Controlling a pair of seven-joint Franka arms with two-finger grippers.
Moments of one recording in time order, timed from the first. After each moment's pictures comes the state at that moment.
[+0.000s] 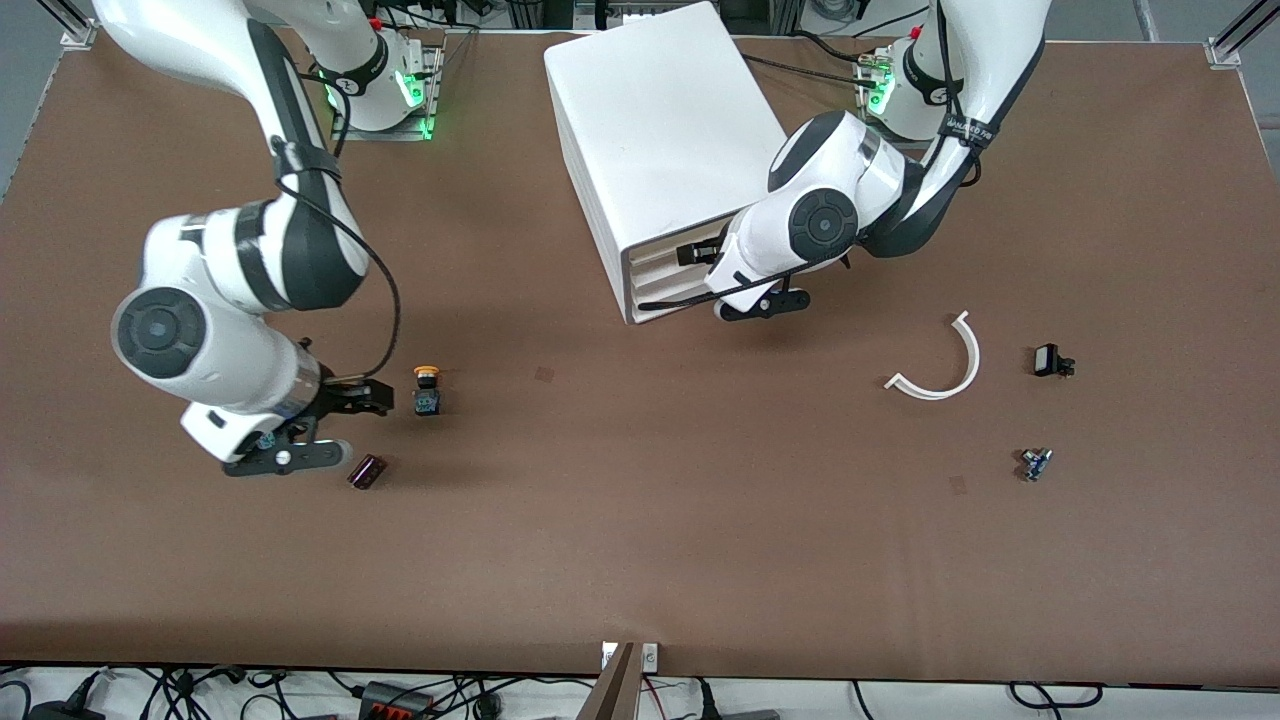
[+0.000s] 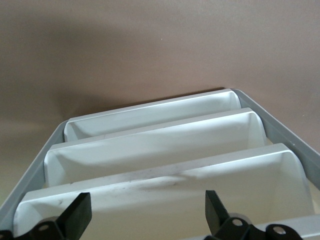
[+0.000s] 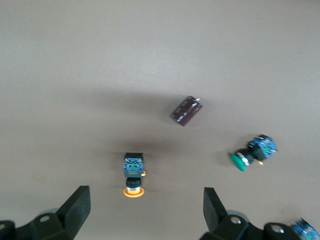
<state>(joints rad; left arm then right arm) -0.13 0.38 -0.52 -1.85 -0.25 1.98 -0.75 0.39 0.53 -0.24 -1.37 0.08 1.85 0.05</state>
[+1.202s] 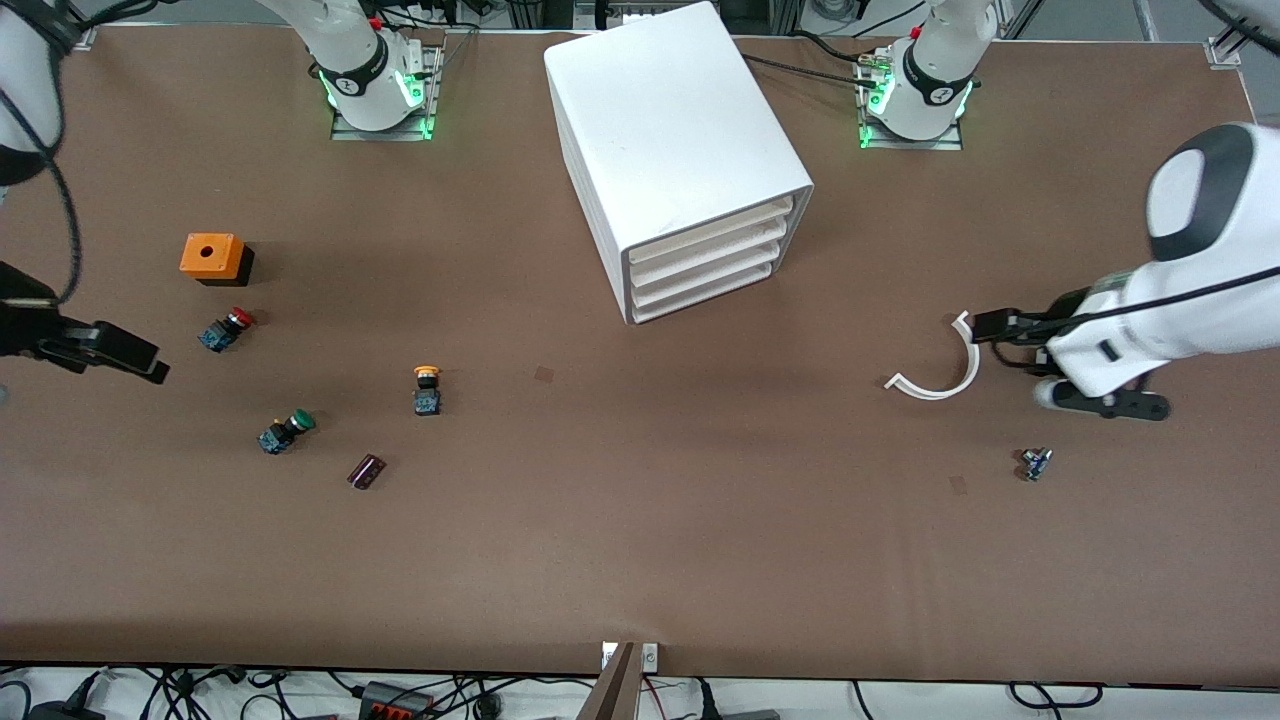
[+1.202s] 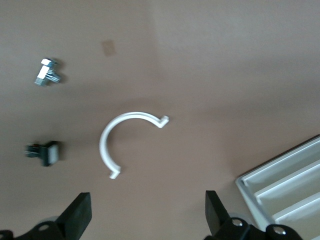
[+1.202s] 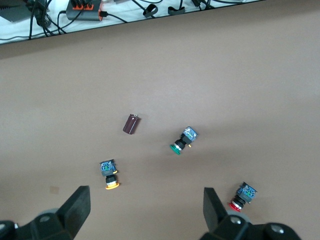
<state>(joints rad) 0.34 0.32 -0.44 -1.48 0.04 1.59 0.01 0.09 0.29 -0.18 -1.34 0.12 1.73 0.06</state>
